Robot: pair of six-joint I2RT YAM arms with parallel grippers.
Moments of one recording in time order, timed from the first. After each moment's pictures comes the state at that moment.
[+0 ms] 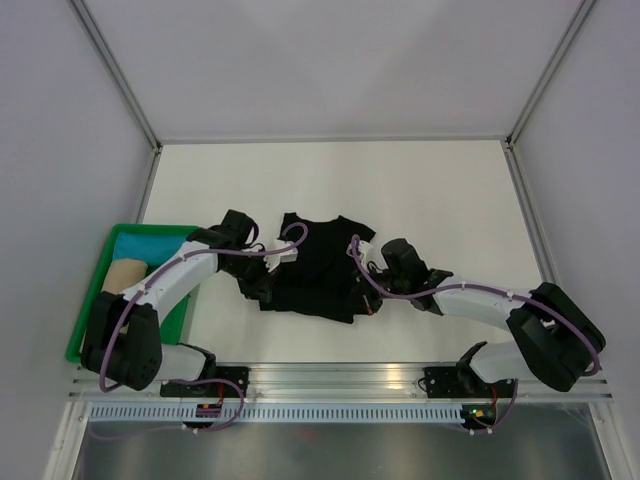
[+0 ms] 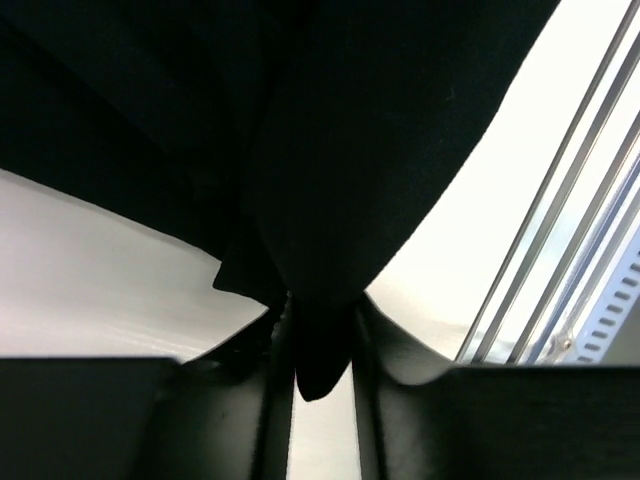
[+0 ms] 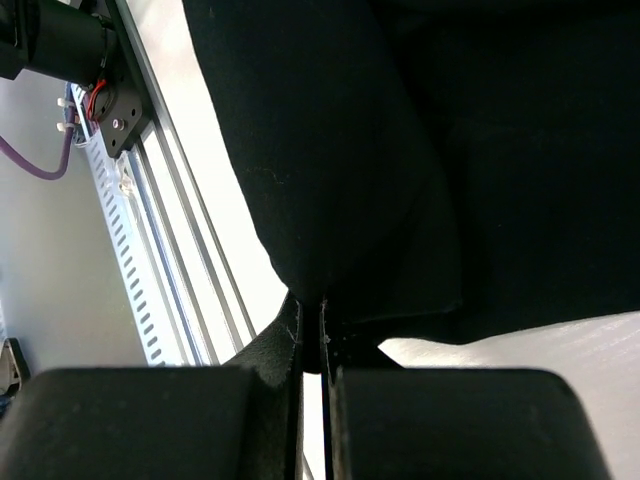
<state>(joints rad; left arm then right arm) -0.35 1.34 0.85 -0.85 0.56 0.72 0.71 1.35 0.53 0.13 -0.66 0.29</state>
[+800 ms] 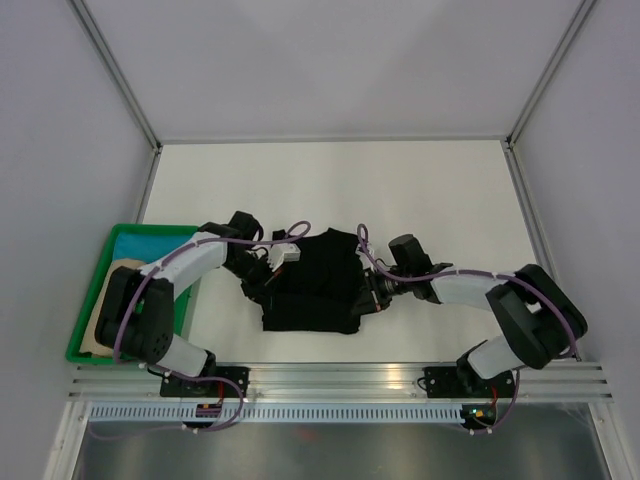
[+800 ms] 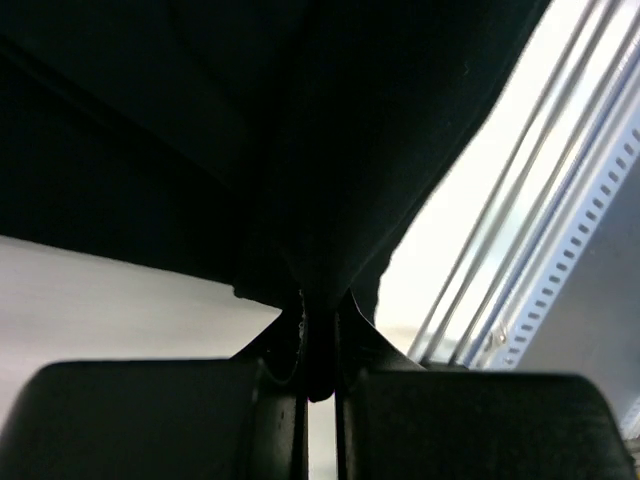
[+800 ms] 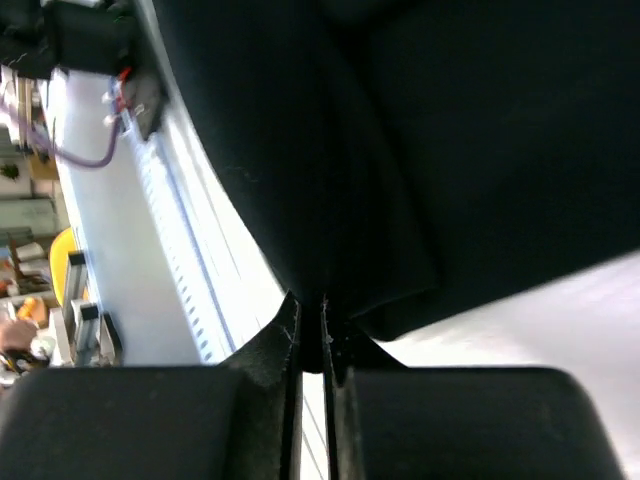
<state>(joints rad) -0.34 1.43 0.86 -0.93 0.63 0.67 0.58 1.44 0.53 0.08 -0.86 0.32</state>
